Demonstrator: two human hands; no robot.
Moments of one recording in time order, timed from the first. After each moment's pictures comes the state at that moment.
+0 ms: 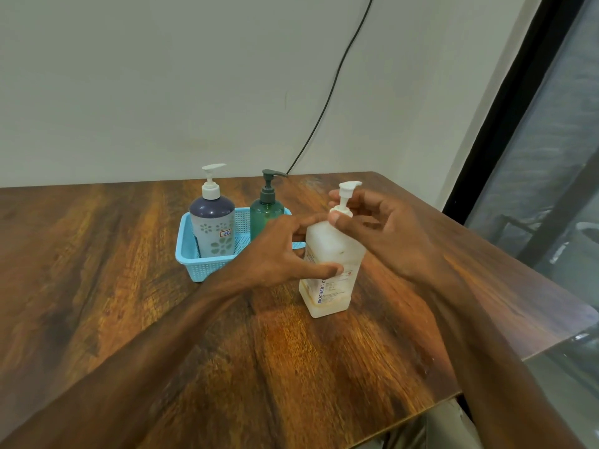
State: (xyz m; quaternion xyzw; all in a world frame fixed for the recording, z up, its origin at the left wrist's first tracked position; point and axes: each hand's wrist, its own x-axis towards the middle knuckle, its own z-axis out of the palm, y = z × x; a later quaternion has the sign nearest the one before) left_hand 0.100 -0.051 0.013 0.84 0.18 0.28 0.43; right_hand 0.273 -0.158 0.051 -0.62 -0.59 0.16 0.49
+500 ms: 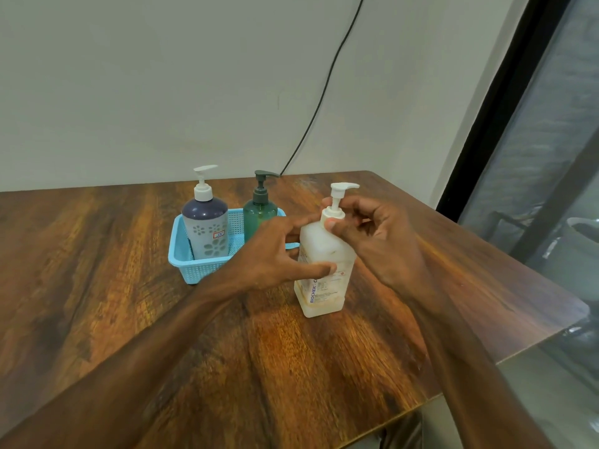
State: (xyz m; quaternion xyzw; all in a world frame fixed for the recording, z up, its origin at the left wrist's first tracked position) left_hand 0.101 -0.052 0.009 0.84 0.18 0.28 0.43; right_hand 0.269 -0.160 0.033 -0.59 -0.59 0.11 0.55
